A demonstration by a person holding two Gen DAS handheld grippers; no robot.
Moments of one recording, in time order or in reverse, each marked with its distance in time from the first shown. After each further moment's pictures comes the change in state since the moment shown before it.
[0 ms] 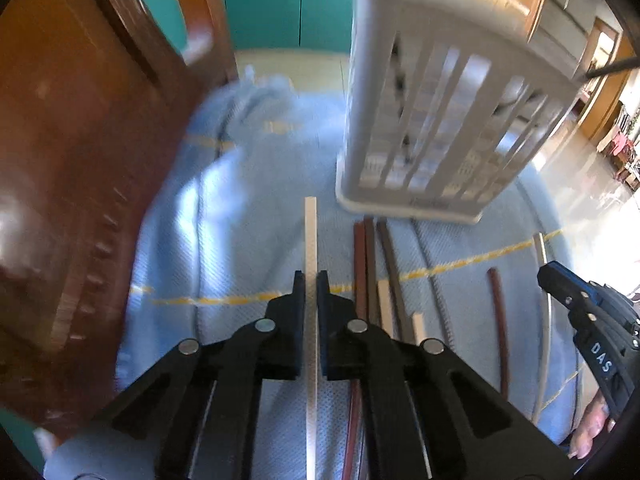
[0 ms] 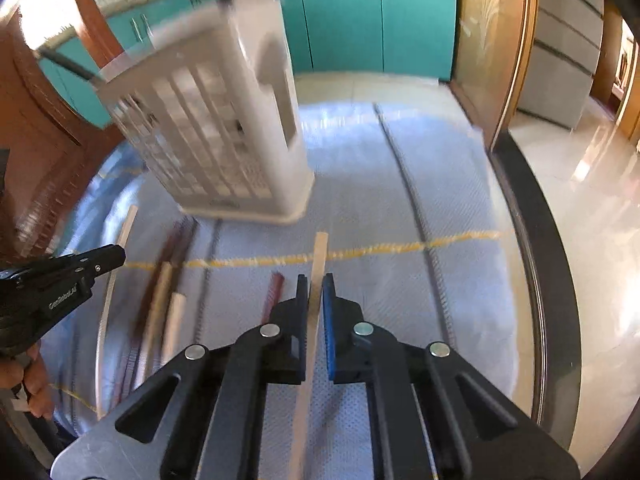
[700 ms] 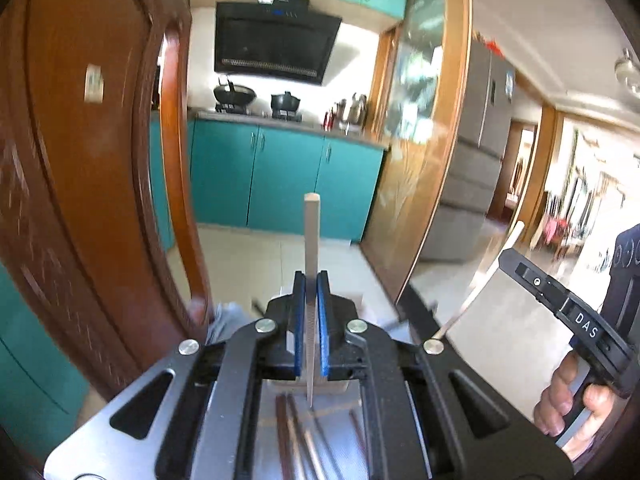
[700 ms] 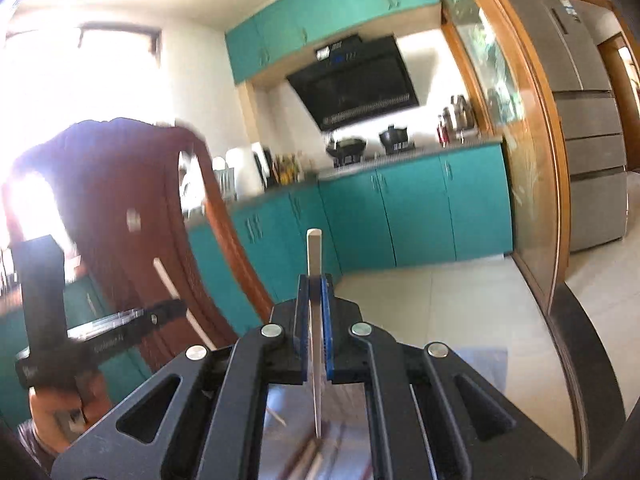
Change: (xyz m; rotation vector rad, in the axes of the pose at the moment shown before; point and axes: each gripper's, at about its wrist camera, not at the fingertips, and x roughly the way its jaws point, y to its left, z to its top) left arm -0.235 -0.002 0.050 -0.018 -0.602 -0.227; right arm -0.204 -0.003 0.098 0.036 -0.676 0.318
